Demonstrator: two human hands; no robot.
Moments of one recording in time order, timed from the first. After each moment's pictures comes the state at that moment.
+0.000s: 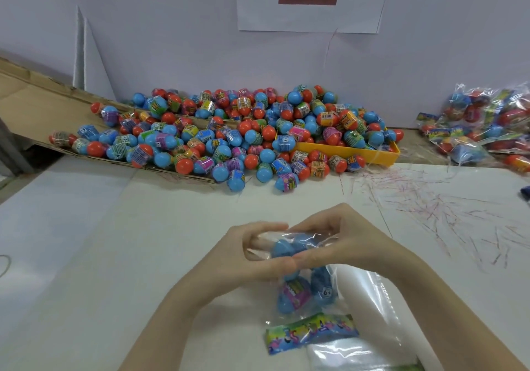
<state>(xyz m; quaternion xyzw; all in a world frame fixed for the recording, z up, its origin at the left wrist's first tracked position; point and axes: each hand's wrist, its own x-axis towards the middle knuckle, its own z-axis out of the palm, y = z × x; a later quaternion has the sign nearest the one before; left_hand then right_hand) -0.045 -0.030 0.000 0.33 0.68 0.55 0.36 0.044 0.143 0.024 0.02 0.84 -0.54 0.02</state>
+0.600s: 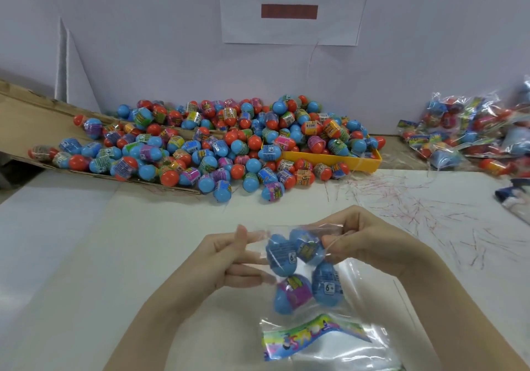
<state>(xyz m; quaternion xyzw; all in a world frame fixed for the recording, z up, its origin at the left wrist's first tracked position) -0.049 -0.031 0.000 0.23 0.60 0.65 0.41 0.060 0.181 0.026 0.01 0.72 -0.69 0.07</state>
